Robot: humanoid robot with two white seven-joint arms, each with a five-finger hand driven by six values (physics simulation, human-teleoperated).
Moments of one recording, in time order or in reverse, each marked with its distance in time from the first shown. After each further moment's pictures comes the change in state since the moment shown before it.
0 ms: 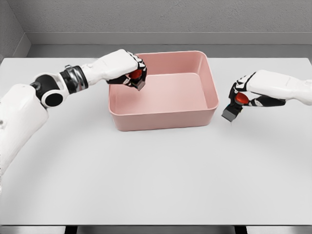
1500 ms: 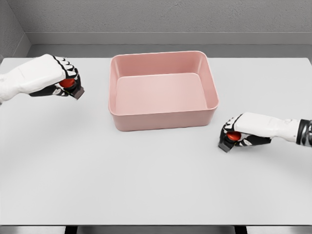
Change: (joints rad) left arm 0.261 0.545 0.157 -0.456 0.243 0.000 0.010; right arm 0.186 0.027 0.035 -0.003 0.040 0.000 -0.001
